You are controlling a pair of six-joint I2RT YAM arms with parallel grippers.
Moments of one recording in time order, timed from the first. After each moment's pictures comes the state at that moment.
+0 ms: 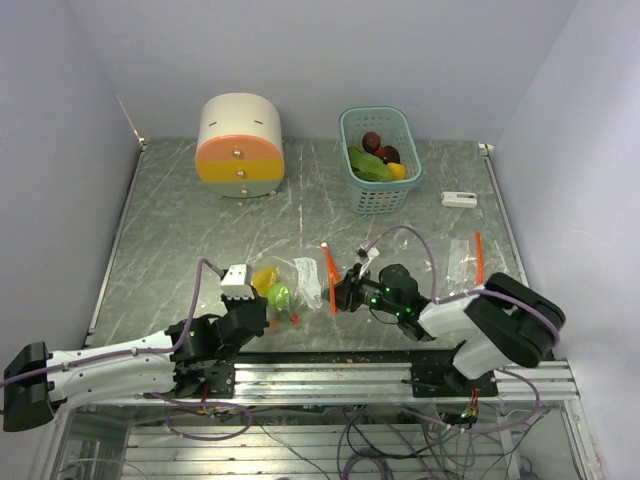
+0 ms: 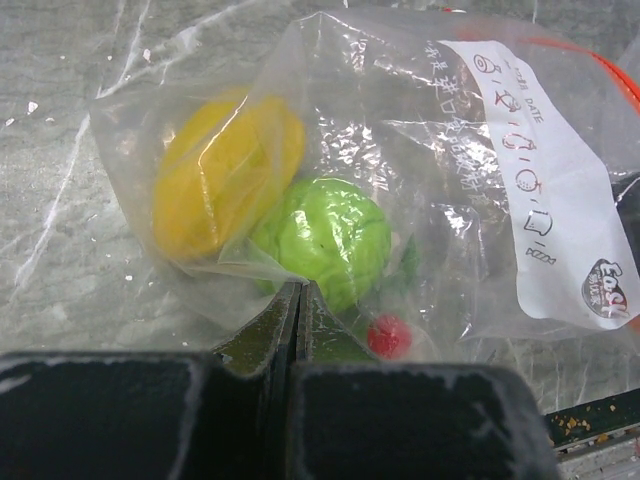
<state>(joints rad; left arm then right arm) -1.21 0.67 0.29 -0.27 -0.81 -0.90 0.80 1.43 0.25 0.94 -0.26 0.55</state>
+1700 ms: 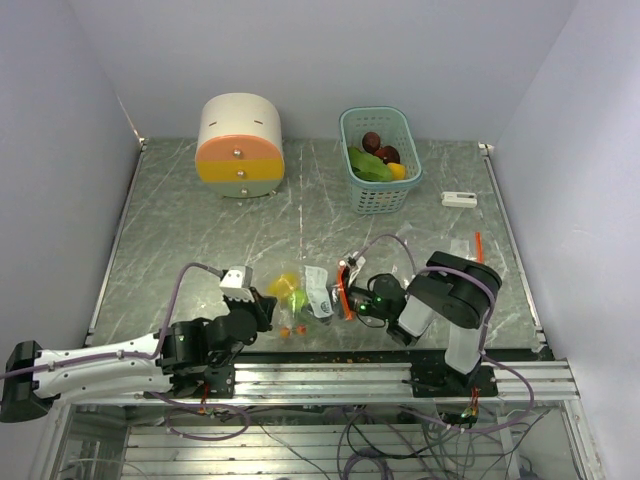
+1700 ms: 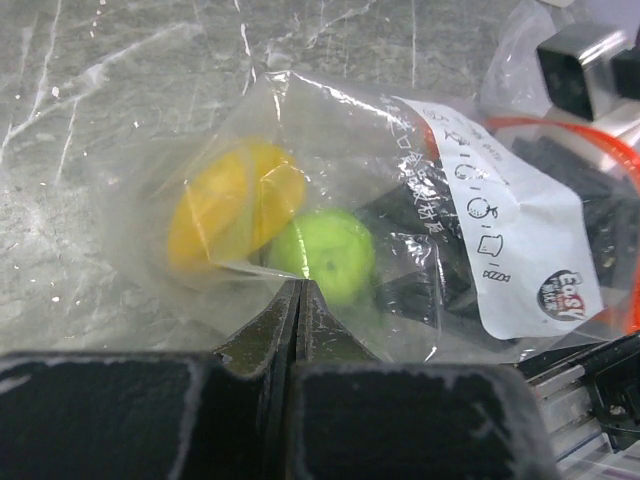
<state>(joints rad) -1.31 0.56 0.32 -0.24 -0.81 -0.85 0.86 1.90 0.25 1.52 -0.35 0.64</state>
